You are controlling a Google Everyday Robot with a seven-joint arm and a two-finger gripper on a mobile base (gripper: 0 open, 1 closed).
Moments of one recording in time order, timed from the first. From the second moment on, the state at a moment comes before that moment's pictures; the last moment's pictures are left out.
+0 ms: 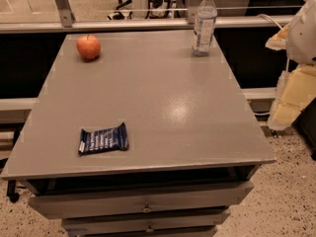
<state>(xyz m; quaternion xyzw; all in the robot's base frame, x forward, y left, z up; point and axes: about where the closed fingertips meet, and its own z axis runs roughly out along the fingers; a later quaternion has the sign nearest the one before) 0.438 -0.217 0.976 -0.60 0.78 -0.03 0.16</state>
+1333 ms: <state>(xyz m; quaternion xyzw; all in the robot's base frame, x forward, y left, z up) 0.467 -0.072 0.907 -0.68 0.70 0.09 0.22</state>
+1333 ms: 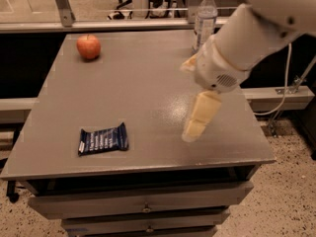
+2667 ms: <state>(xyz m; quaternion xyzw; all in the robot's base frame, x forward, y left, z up) 0.452 0.038 0.854 -0.71 0.63 0.21 0.25</state>
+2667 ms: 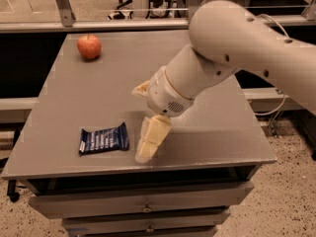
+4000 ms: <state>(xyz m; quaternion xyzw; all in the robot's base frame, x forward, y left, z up) 0.450 0.118 0.820 -0.75 0.56 0.21 0.29</state>
